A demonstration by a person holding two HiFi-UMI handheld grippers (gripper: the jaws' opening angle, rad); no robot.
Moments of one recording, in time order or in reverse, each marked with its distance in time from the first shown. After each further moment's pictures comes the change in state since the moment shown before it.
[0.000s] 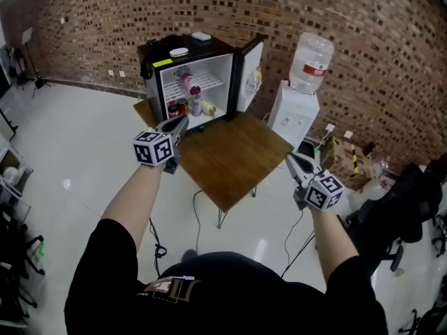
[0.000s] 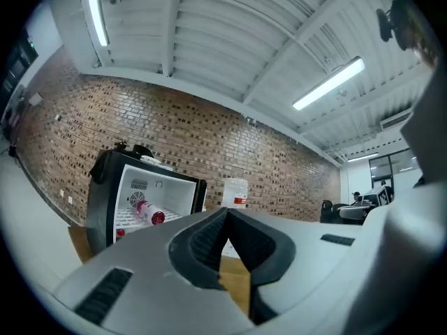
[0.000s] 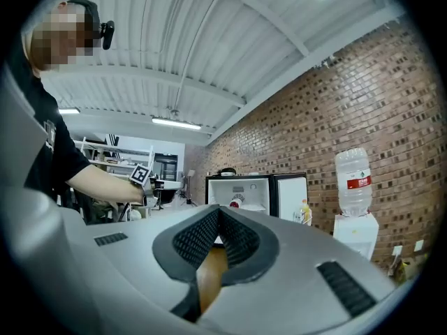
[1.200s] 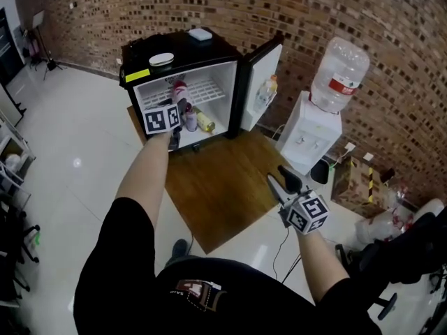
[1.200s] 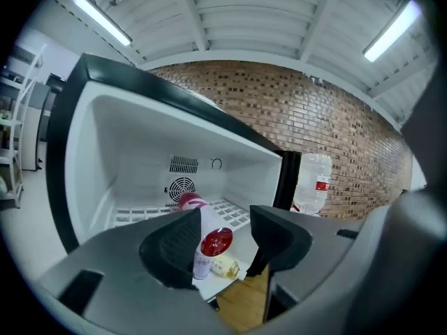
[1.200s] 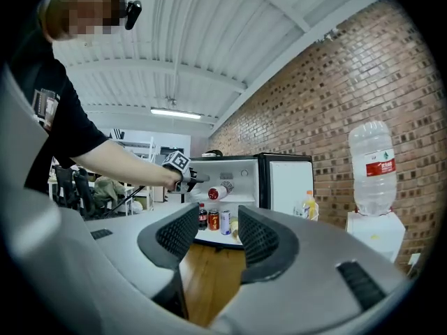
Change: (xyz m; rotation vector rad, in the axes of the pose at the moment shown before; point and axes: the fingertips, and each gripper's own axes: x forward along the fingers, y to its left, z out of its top) left arm 0.264 0.230 -0.037 -0.053 0.168 0.498; right arm 0.170 -0.182 -0.068 -0.020 0.062 0.079
